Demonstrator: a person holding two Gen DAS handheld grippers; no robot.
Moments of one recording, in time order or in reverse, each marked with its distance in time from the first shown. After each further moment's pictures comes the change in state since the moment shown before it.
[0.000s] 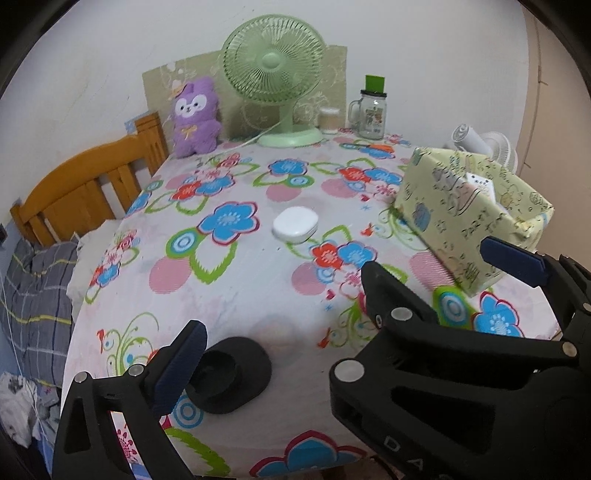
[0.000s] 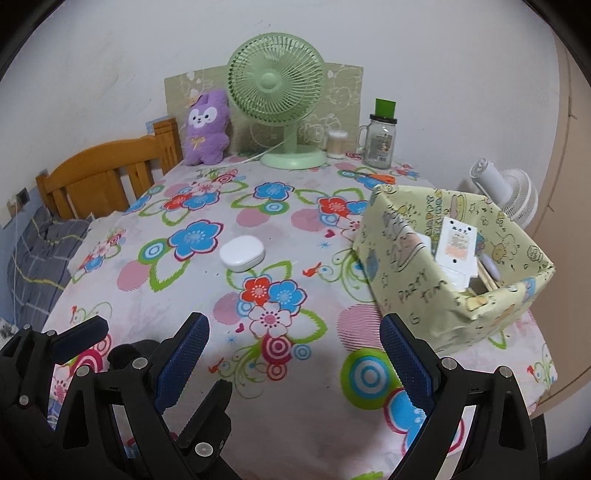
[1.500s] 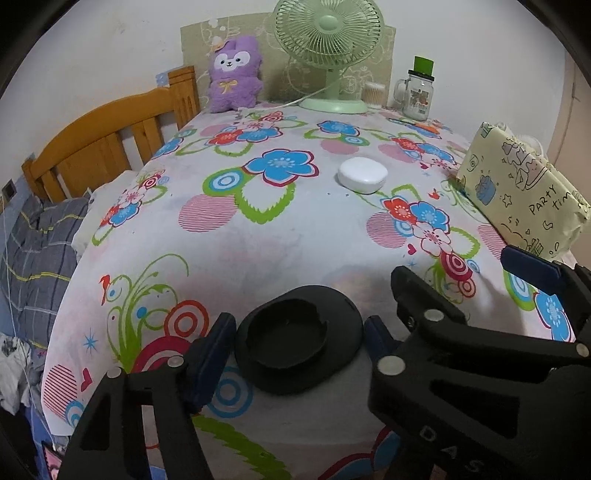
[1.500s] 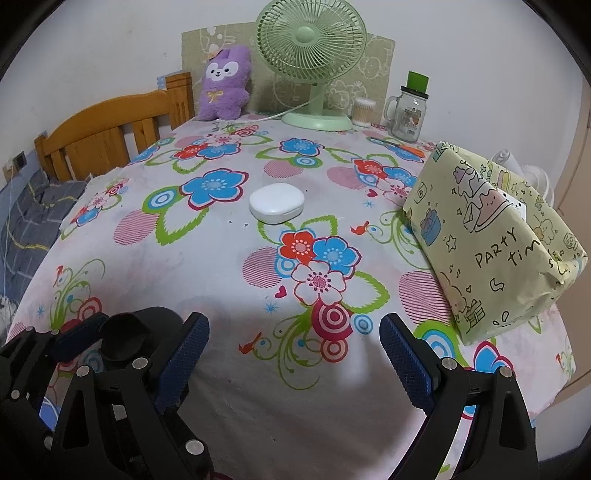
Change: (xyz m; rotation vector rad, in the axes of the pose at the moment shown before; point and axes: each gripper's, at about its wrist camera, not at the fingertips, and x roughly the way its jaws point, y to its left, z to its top) left arm 0.033 0.048 -0.036 -0.099 0.066 0.043; right arm 0.044 0.043 -0.024 -0.065 0.105 -0.010
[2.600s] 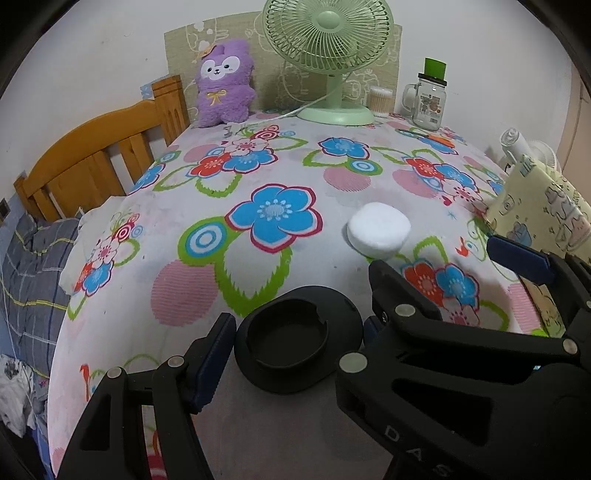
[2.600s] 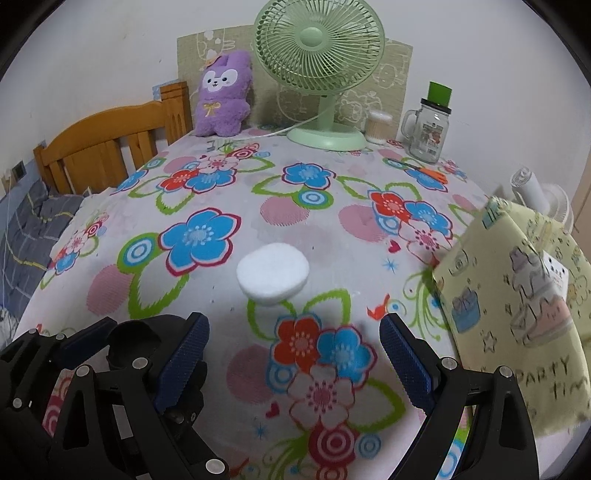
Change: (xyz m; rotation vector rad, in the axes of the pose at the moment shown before) left arm 0.041 -0.004 0.065 0.018 -0.004 0.018; right arm 0.051 -0.006 0.062 -0.019 -0.032 0.038
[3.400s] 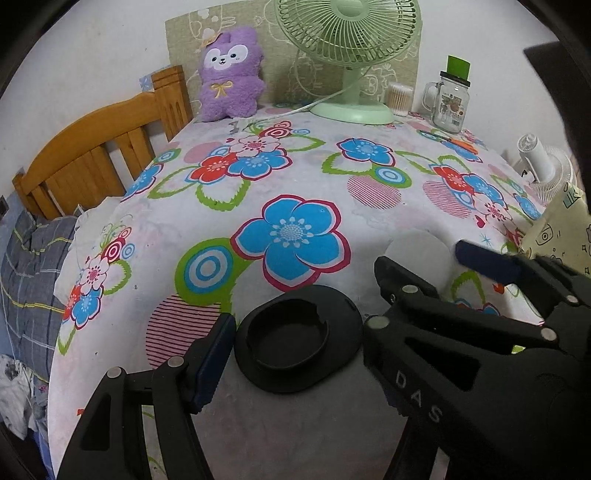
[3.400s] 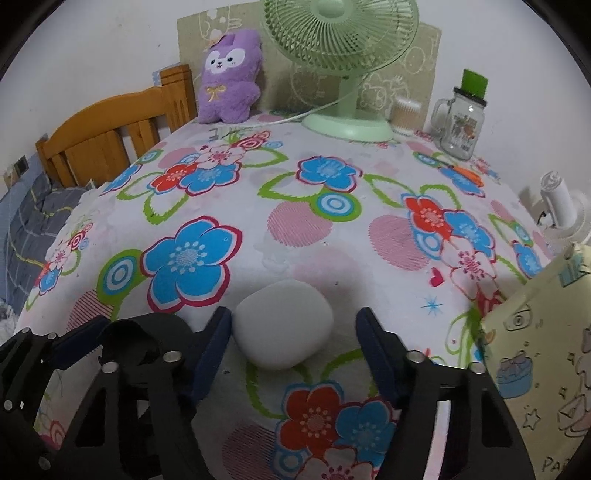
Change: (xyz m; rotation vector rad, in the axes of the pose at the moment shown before) left arm 0.031 0.014 0.027 -0.025 0.032 0.013; right arm 0.054 0.002 0.029 -0.013 0.074 0.072
